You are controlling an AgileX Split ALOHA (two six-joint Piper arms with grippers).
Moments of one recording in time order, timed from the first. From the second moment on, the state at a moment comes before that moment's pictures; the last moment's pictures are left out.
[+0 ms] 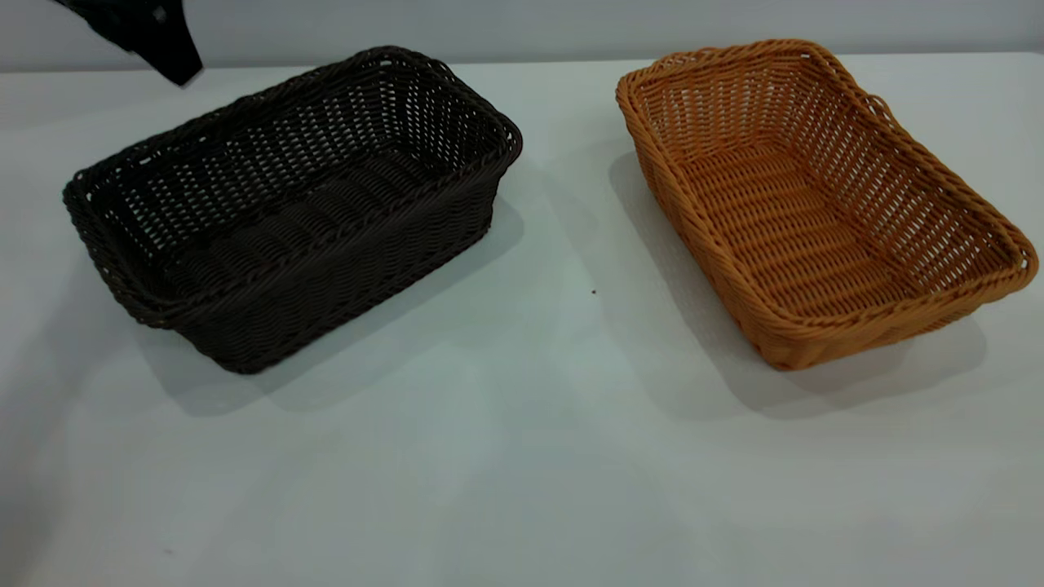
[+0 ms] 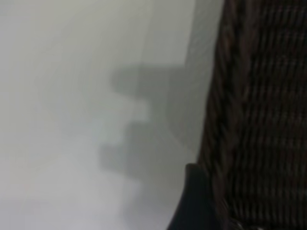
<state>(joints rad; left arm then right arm) -0.06 2.17 -1.55 -0.21 0.57 0.79 -0.02 -0.01 -0.47 0.09 1.14 0.00</state>
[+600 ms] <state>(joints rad) -0.07 2.46 -1.75 -0.19 0.56 0.81 -0.02 -0.01 -0.47 0.08 1.14 0.02</state>
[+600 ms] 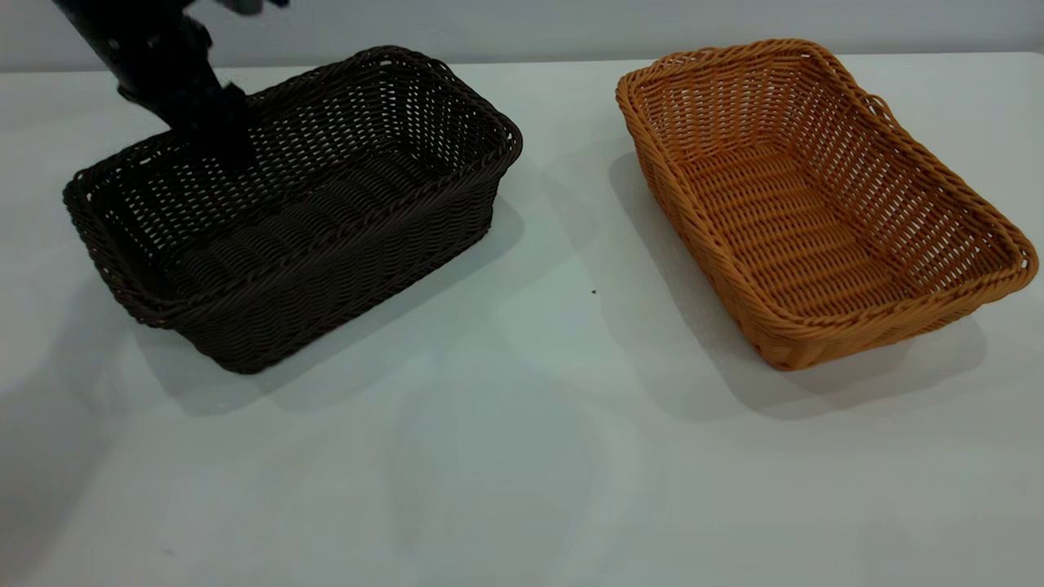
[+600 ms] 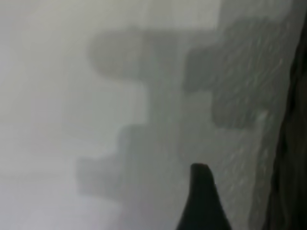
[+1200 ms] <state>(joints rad) -0.17 2.47 -1.89 -0.26 0.75 1.26 -0.02 -0.01 -0.47 0.07 1.14 0.02</state>
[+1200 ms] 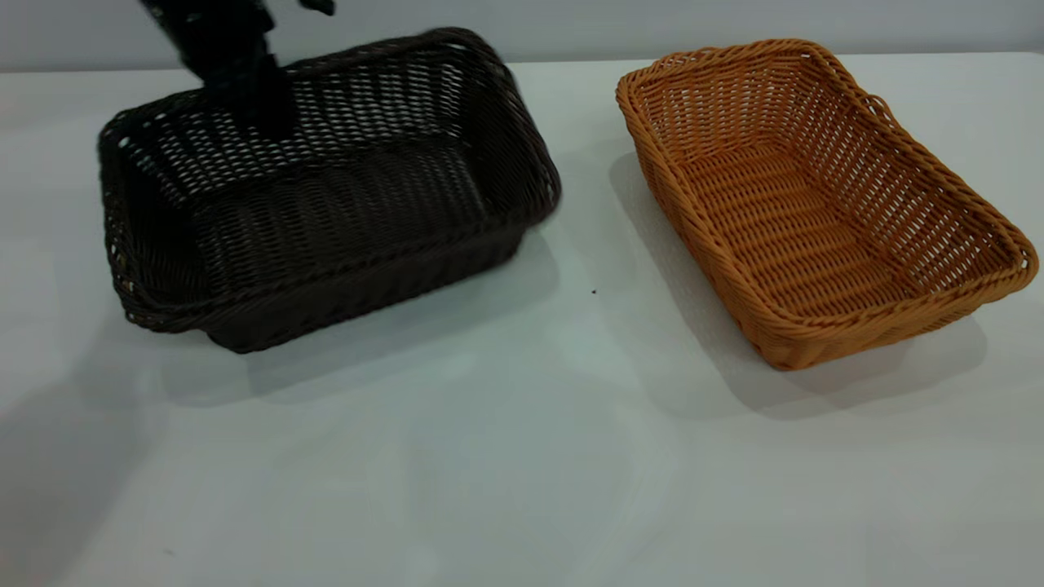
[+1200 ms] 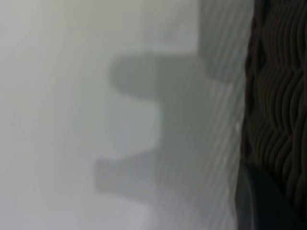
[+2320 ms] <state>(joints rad) -0.39 2.49 -1.89 -0.36 0.90 1.46 -0.02 -0.01 -0.47 0.05 1.14 0.02</state>
